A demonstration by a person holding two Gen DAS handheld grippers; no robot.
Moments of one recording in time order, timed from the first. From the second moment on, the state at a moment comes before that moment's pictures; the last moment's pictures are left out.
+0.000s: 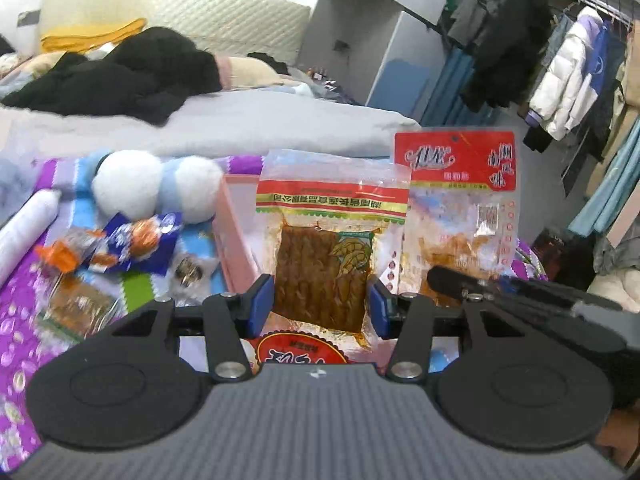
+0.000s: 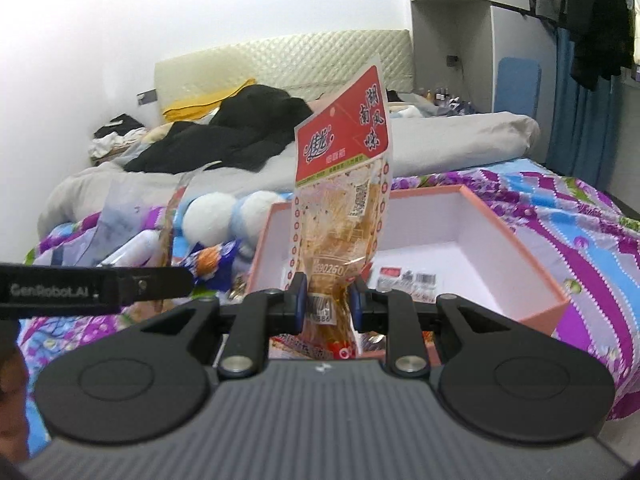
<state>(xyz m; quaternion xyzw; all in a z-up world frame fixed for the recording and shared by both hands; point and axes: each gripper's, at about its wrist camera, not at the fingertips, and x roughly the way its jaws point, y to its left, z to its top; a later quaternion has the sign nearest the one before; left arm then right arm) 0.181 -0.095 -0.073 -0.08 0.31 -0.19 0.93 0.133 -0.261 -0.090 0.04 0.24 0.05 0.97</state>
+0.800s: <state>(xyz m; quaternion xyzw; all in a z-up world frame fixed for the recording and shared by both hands) 0.313 -0.164 -0.109 -0.06 0.44 -0.17 0.88 0.250 -0.331 -0.139 0.06 0.37 0.02 0.93</state>
